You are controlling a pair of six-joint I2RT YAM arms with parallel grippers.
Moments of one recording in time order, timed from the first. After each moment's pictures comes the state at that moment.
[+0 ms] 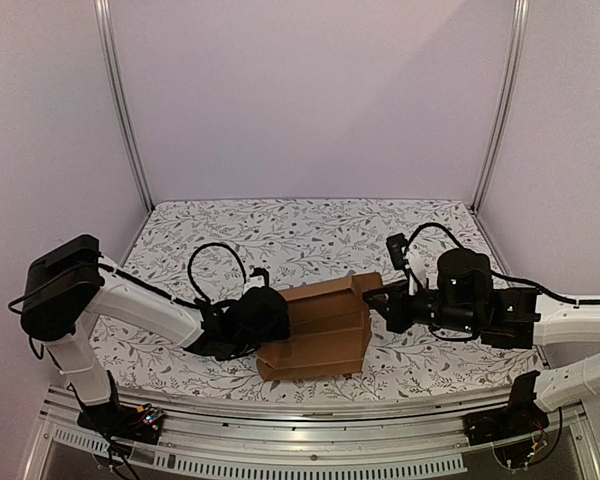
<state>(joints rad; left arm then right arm) -1.10 1.76 0.79 0.20 -0.55 -0.94 1.03 1.11 0.64 0.07 0.11 0.48</state>
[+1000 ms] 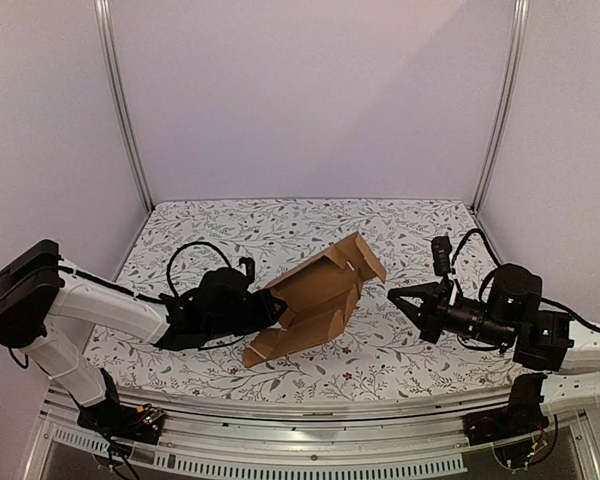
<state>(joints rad) -0.99 1.56 0.64 0.40 -0.21 -1.04 1.03 0.75 0.45 0.16 0.04 0.40</state>
